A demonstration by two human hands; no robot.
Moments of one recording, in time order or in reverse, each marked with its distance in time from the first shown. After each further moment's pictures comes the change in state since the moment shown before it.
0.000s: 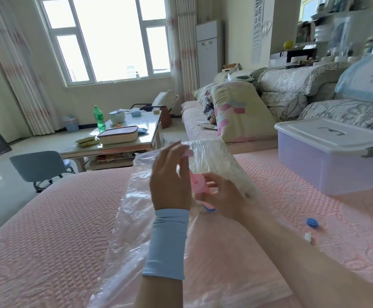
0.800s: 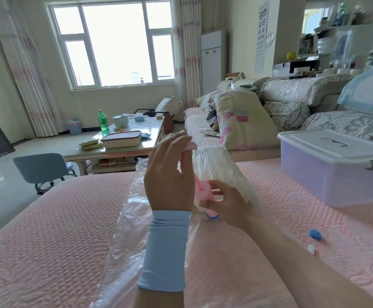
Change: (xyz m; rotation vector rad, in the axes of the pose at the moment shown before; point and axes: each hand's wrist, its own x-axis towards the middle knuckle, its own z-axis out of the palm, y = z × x) left_hand 0.023 0.012 -0.014 -0.037 0.183 0.131; right_hand -0.002 -0.003 -0.005 -0.001 -0.006 0.000
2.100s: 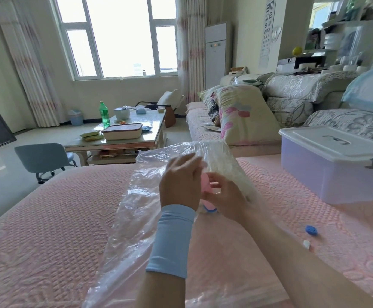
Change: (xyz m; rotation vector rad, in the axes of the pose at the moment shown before) left_hand -0.031 -0.003 0.014 0.133 -0.413 -0.228; right_hand -0.001 -0.005 0.001 0.003 0.022 0.019
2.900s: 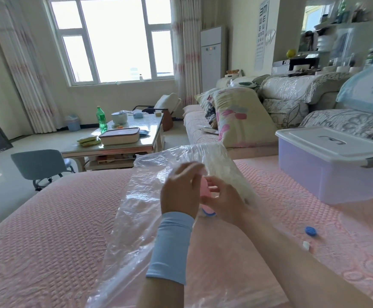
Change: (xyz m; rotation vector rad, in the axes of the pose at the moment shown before) left_hand -0.005 -0.003 0.007 -0.083 -0.062 -0.019; right_hand -0.002 0.000 0.001 -0.014 0.012 -0.005
